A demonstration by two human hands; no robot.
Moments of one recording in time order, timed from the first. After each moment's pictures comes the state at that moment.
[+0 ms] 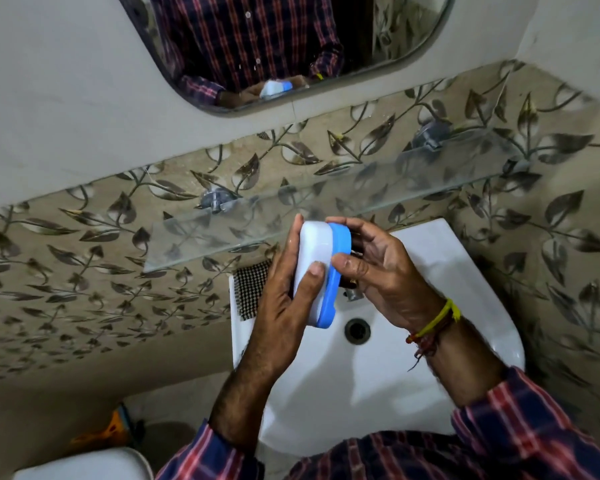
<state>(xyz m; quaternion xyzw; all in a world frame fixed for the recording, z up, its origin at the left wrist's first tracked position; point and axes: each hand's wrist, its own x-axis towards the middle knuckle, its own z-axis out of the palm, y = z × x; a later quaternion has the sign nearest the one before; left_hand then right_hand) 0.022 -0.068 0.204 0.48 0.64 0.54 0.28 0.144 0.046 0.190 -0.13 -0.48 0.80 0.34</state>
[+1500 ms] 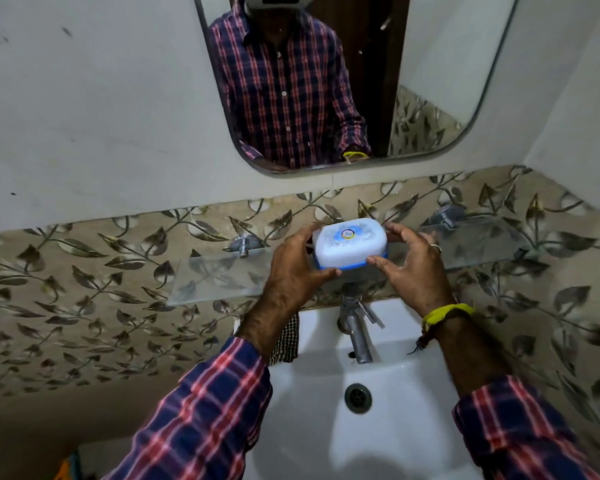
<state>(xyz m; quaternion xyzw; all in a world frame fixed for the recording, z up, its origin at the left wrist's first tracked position) -0.060 0.039 0.222 0.53 0.72 0.44 0.08 0.118 0.138 0.206 -0.42 -0.78 0.26 0.39</state>
